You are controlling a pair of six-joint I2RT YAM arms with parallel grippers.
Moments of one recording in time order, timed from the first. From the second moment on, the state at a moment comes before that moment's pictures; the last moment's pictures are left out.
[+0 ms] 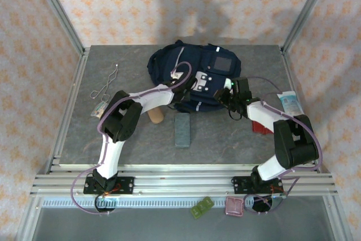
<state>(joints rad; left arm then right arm) -0.63 2.10 1.53 -0.48 -0.36 -0.67 0.25 1.53 0.80 -0.07 -0.20 0.82</state>
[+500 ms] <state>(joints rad) -0.60 2.10 1.53 -0.47 -0.23 -0.58 0.36 1.52 0.82 -0.05 -0.26 0.83</state>
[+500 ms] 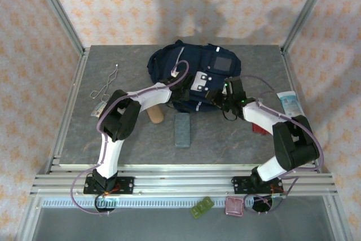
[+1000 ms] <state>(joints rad) -0.63 2.06 1.57 -0.54 -0.13 -0.40 0.33 1.73 0.92 -0.01 -0.23 0.95</state>
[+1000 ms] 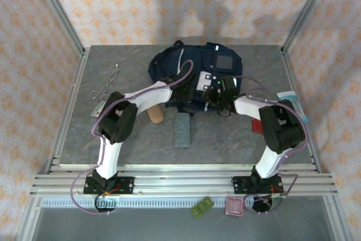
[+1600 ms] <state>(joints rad) -0.52 1.99 1.53 -0.57 -0.30 -0.30 0.21 1.72 0.90 -0.02 -0.16 0.97</state>
